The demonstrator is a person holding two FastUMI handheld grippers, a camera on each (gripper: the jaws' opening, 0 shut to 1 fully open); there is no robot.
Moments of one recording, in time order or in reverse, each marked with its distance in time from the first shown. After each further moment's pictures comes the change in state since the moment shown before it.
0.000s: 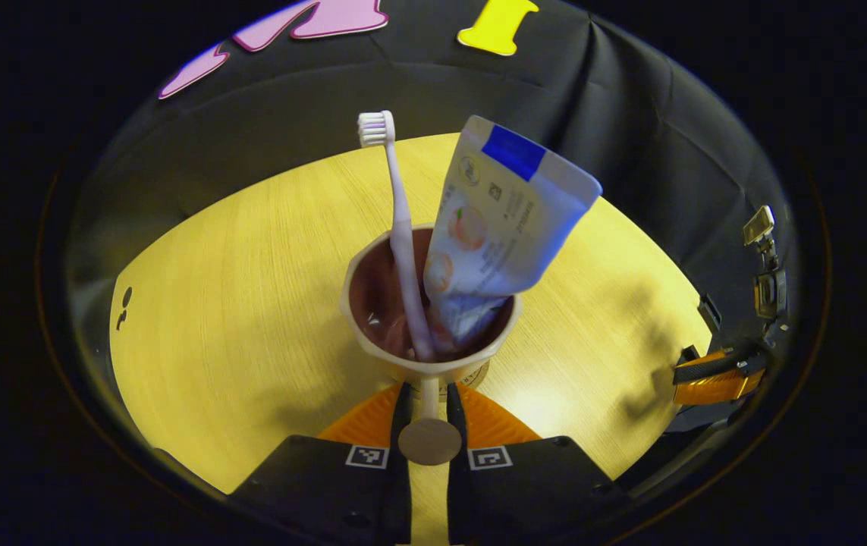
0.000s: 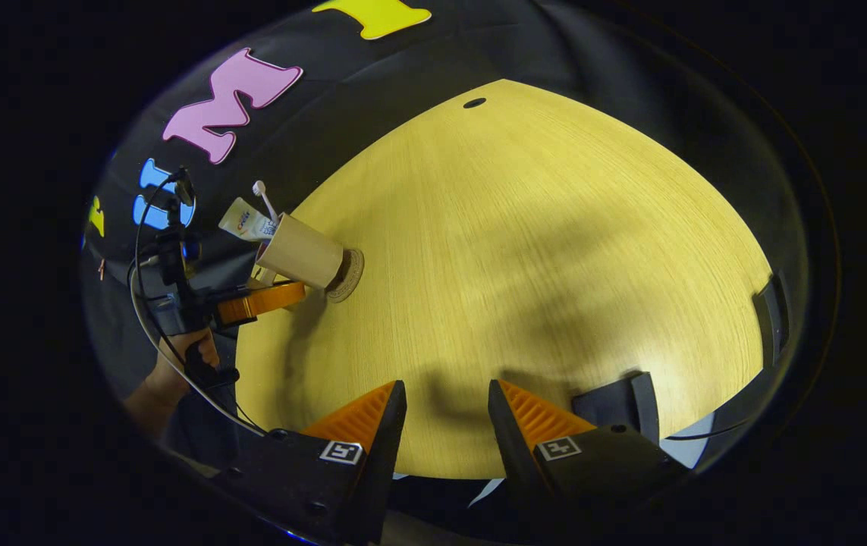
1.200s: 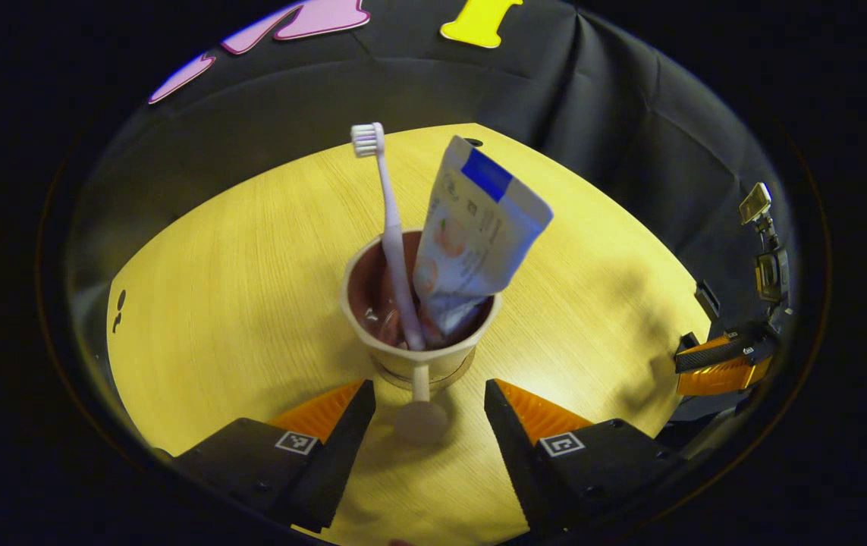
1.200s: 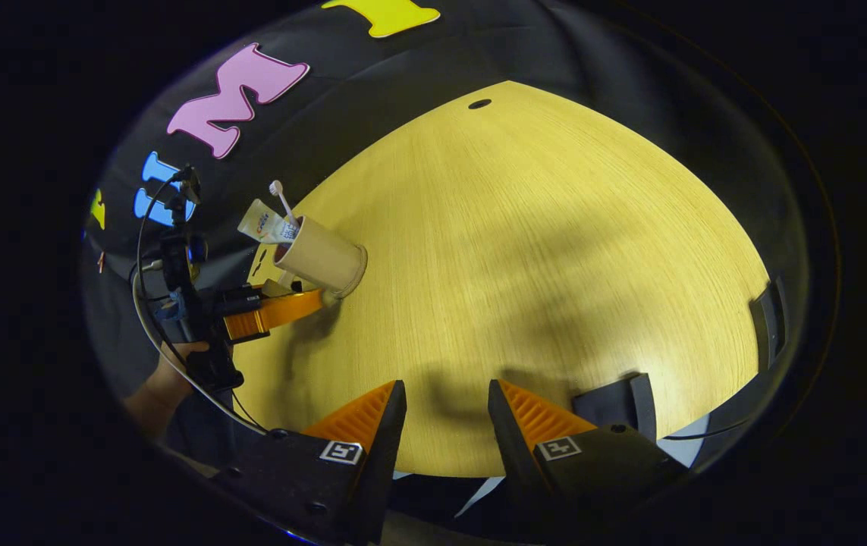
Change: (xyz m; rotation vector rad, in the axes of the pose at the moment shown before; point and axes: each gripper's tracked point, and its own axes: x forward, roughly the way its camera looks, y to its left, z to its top) left arm -0.005 -0.008 -0.013 0.009 -0.002 -0.020; right arm 0.007 0.021 0.006 -0.027 -0.003 0.004
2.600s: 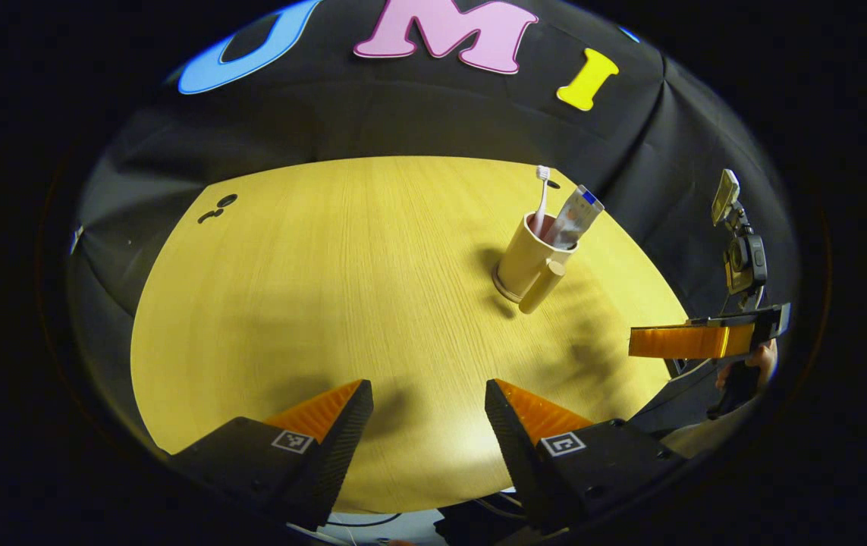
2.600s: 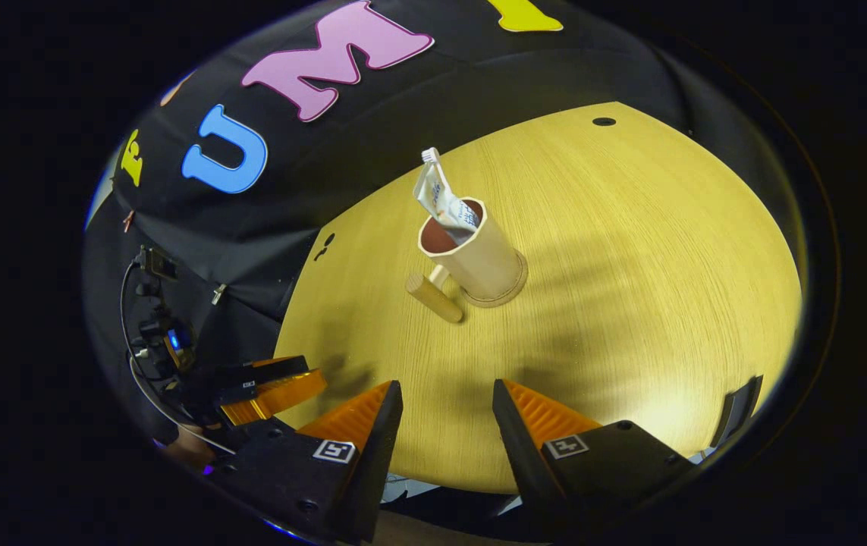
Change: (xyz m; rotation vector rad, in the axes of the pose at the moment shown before) left arm -0.152 0.088 -0.117 -0.310 -0.110 0.113; right arm 0.037 0.181 -0.008 -0.138 -0.026 0.134
